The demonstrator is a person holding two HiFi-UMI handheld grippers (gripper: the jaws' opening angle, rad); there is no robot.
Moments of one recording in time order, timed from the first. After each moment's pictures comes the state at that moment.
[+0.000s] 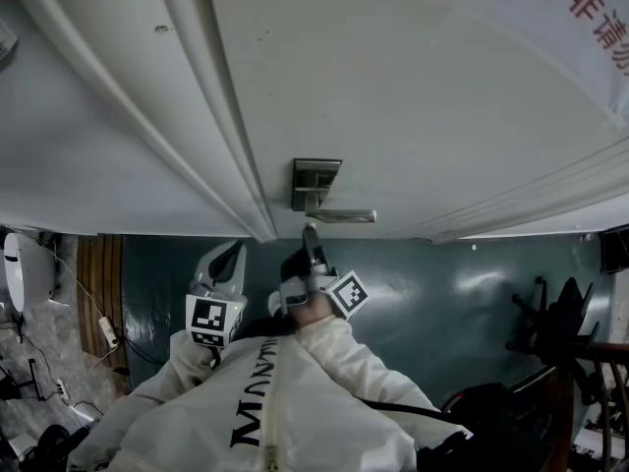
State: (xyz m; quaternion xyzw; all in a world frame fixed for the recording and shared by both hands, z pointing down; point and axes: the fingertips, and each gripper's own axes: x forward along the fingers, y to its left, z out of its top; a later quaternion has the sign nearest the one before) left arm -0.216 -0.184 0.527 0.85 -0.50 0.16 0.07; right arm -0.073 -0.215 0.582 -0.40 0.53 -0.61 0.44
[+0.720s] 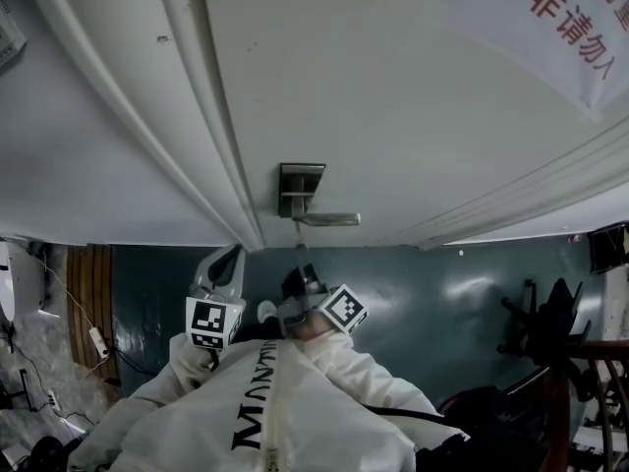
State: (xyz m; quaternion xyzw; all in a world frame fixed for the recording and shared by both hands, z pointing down) left arm -0.198 -0.182 0.526 0.86 -0.49 0.14 0.07; right arm -0.067 -0.186 0.566 -0.42 0.62 -0.57 0.33
